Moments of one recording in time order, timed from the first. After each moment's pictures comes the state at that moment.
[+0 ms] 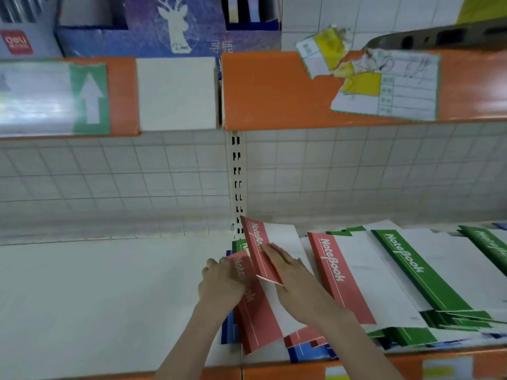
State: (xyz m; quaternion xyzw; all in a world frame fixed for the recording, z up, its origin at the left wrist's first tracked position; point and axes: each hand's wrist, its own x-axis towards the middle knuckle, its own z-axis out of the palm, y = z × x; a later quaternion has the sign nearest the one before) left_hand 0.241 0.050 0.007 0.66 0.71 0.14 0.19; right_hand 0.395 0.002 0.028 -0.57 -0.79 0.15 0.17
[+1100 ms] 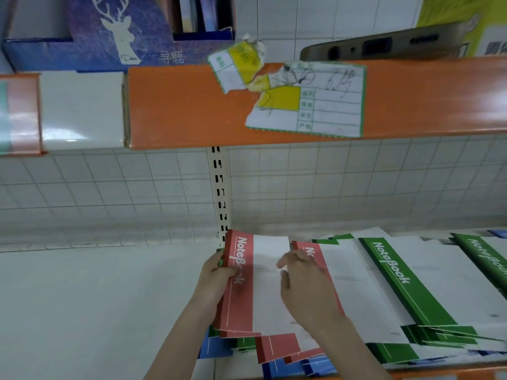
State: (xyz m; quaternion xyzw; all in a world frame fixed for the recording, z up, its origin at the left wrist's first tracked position) left_hand 0.269 0.050 0.024 0.46 0.56 0.44 0.53; right_hand 0.429 0.002 0.037 -0.69 -0.69 0.06 0.20
